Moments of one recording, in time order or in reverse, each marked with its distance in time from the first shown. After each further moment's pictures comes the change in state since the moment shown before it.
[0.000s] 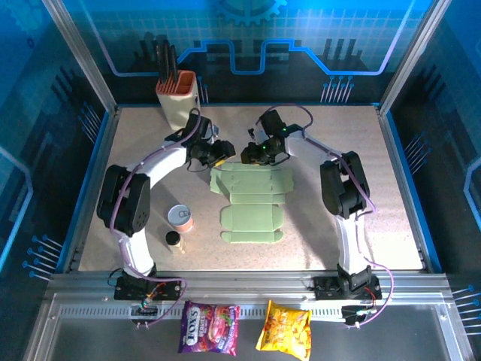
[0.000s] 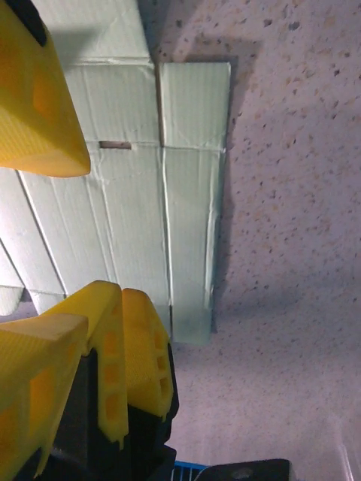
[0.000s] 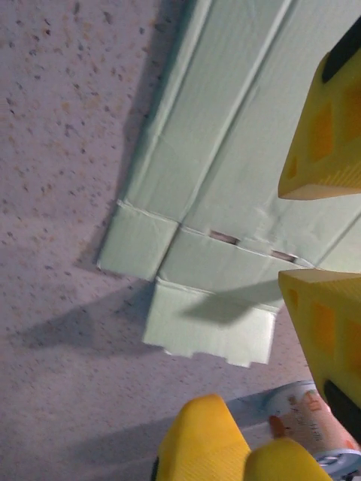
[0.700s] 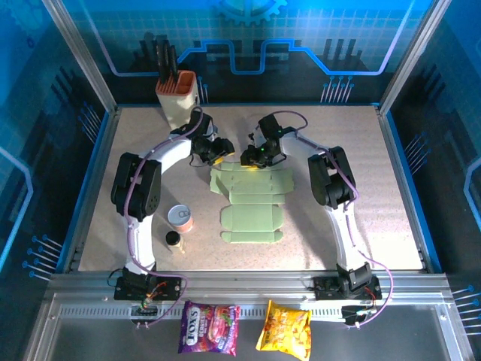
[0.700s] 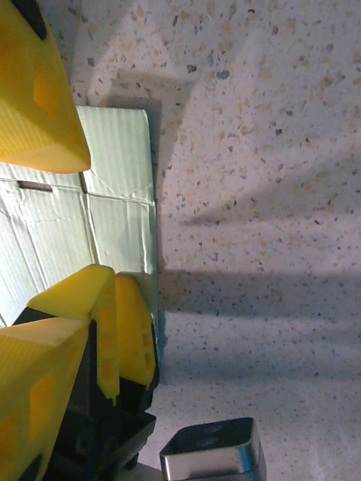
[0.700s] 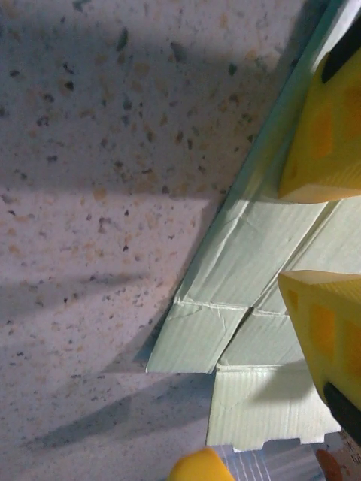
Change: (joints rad) left arm 0.042 0.185 0.137 -0.036 0.000 0.000; right arm -0.032 0.201 0.117 0.010 -0.067 0.044
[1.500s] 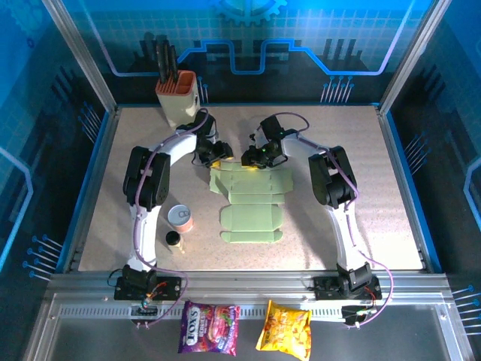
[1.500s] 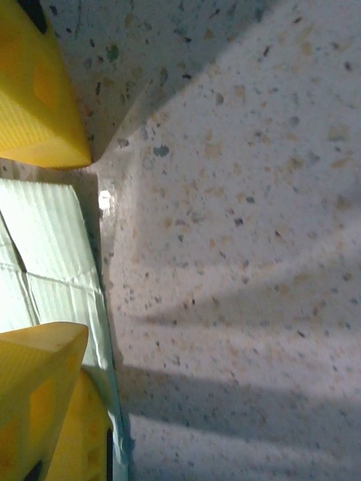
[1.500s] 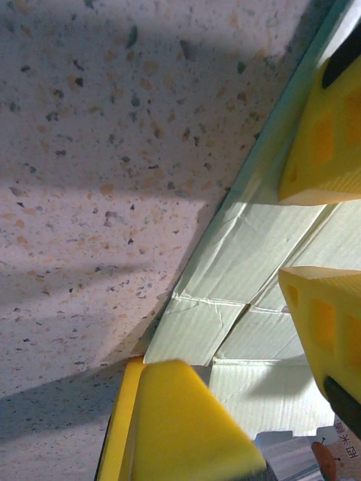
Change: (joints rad) left arm 0.010 0.168 0.172 -0.161 -0.065 0.103; right arm -0.008 -0.010 -0.046 0.062 -0.027 -0.003
